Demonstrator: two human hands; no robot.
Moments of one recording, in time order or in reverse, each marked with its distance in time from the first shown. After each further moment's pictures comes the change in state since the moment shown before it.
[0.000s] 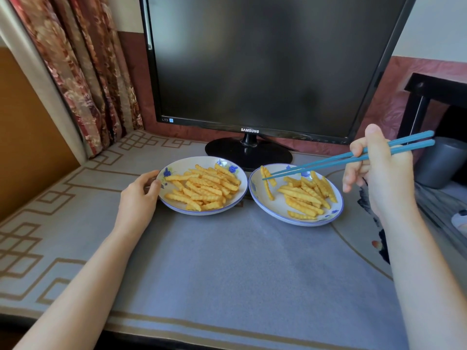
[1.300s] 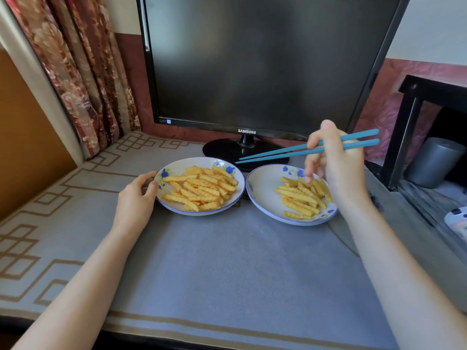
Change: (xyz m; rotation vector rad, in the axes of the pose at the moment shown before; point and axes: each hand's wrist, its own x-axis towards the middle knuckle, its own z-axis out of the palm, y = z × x) left_hand 0.000 0.000 0.000 -0.012 -0.010 -0.013; right_hand -0.005 -0.006 0.044 0.127 -0.160 -0.001
